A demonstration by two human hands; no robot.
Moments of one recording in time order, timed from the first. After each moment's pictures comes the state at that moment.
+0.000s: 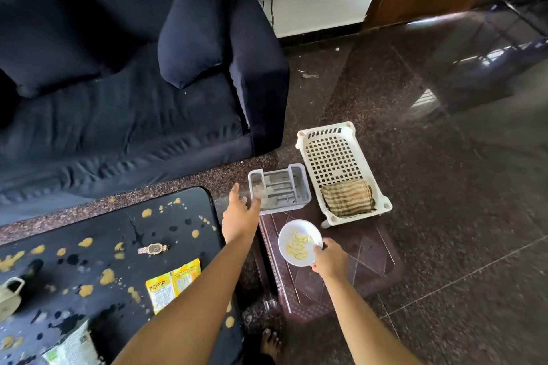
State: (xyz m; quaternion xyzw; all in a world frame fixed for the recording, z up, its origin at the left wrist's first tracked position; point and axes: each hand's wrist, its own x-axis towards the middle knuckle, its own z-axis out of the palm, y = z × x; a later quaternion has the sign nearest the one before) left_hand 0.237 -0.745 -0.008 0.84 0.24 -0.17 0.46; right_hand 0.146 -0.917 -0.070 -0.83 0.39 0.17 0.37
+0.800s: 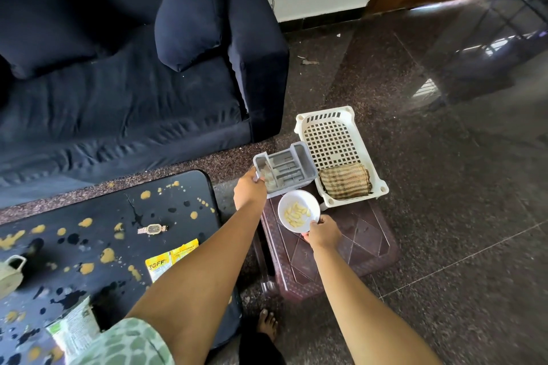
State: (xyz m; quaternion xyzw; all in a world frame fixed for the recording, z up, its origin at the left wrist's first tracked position) left_hand 0.252 -0.768 -0.010 0.83 0.25 -0.19 0.46; right_hand 0.160 -0.908 -0.088 -0.74 0.48 0.11 0.45
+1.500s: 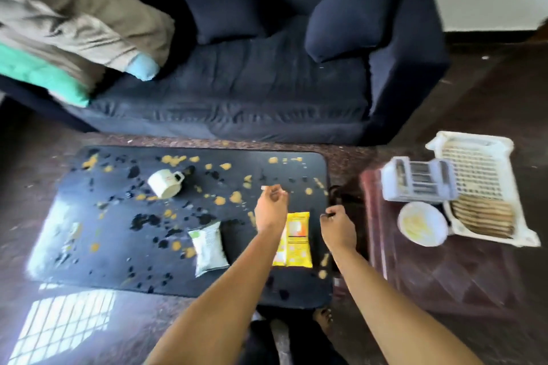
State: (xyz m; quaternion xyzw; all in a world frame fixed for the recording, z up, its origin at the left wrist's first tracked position) left_hand 0.137 -0.564 0.024 0.72 0.43 -0.07 0.54; right_hand 0.143 -0.701 -0.003 -0.88 0.19 0.24 0.37
